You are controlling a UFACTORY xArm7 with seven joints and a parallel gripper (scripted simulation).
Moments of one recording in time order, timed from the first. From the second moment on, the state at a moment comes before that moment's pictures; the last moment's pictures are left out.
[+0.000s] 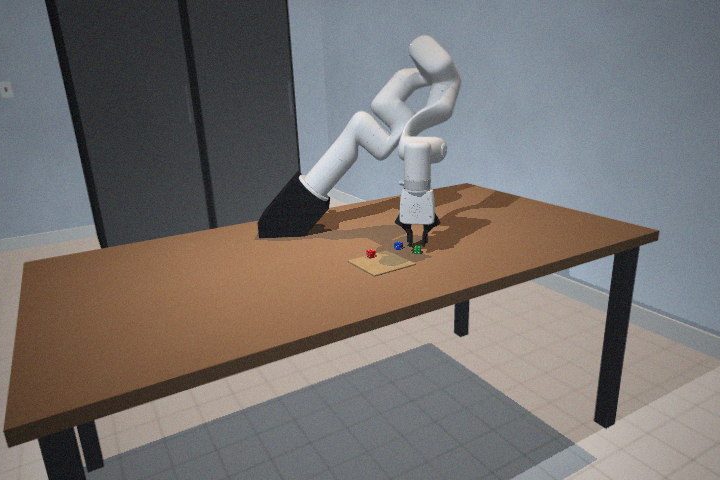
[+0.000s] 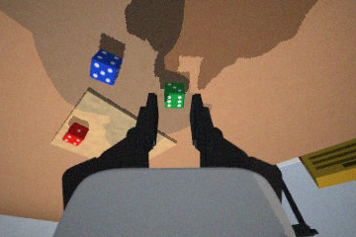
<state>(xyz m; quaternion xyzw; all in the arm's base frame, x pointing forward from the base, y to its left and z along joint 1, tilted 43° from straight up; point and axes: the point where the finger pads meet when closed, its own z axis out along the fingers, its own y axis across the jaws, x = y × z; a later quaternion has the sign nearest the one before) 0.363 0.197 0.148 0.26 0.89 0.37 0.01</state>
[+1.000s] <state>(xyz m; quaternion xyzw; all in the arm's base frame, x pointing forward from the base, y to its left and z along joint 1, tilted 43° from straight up) 0.368 0.213 0.131 0.26 0.89 0.37 0.01</state>
